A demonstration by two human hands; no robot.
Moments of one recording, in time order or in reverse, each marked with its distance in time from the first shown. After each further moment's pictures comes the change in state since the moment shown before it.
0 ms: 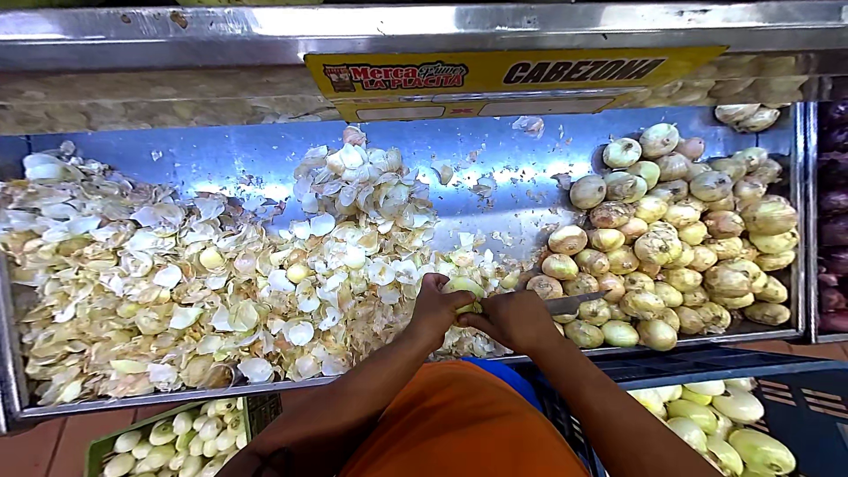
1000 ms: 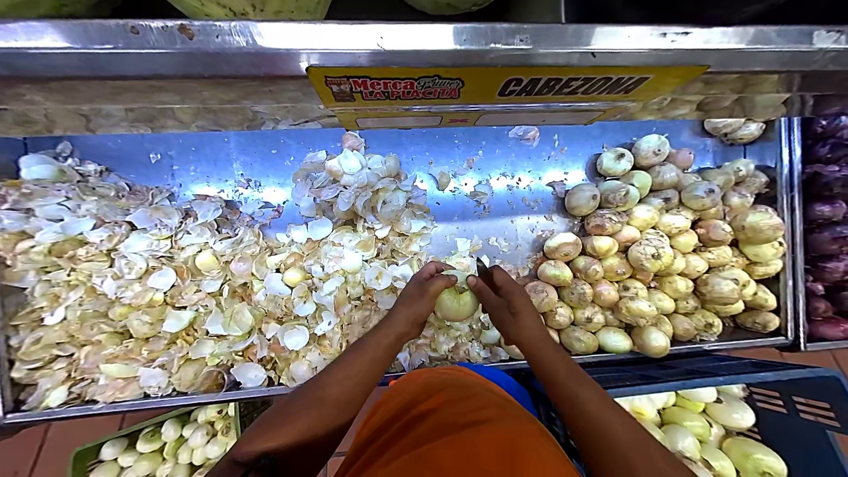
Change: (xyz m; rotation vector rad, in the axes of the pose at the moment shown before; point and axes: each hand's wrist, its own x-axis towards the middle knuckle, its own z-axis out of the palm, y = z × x) left_hand -0.006 0.034 -0.025 0.156 -0.229 0.123; right_hand 0.018 -0.007 -0.012 0.891 0.105 0.496
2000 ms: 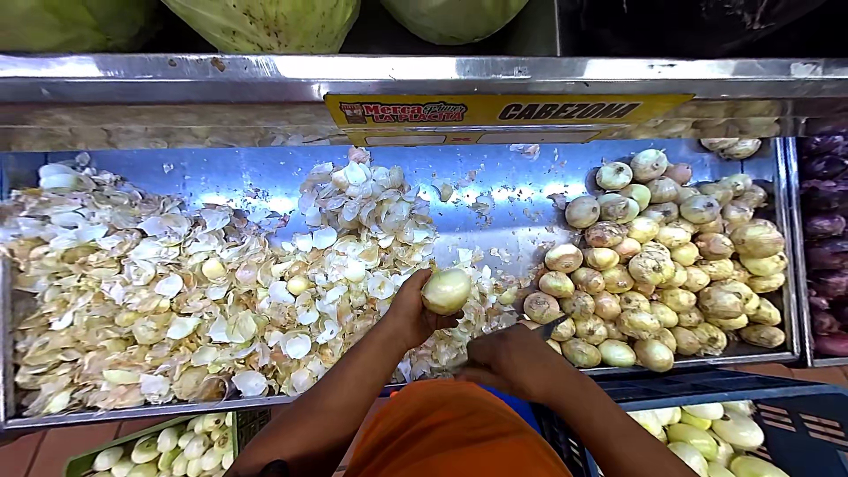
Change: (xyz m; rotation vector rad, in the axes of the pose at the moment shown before) left_hand 0.005 0.016 -0.005 -0.465 0.004 -0.281; right_hand -0.042 -0.020 -0.021 -0.620 -0.396 -0.706
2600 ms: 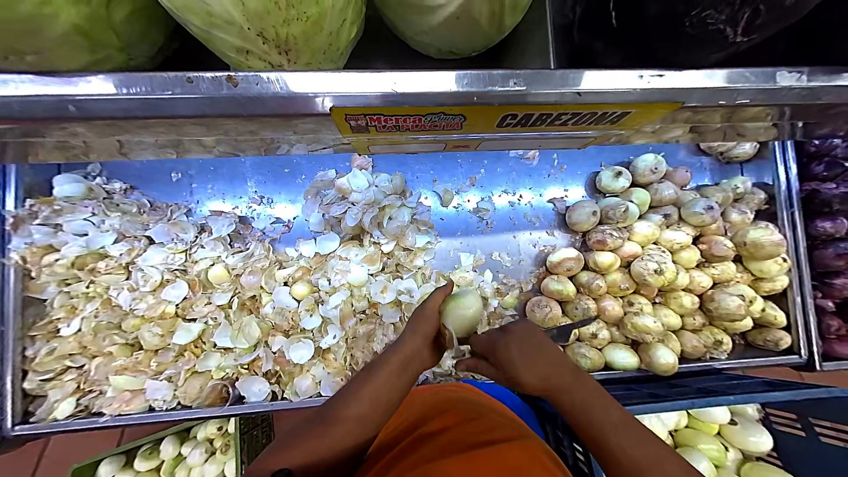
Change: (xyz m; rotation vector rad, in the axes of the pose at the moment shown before) left_hand 0.000 -0.028 0.012 0.010 0.083 0.014; right_hand 0.007 0.004 -0.001 -0.132 -0.031 0.046
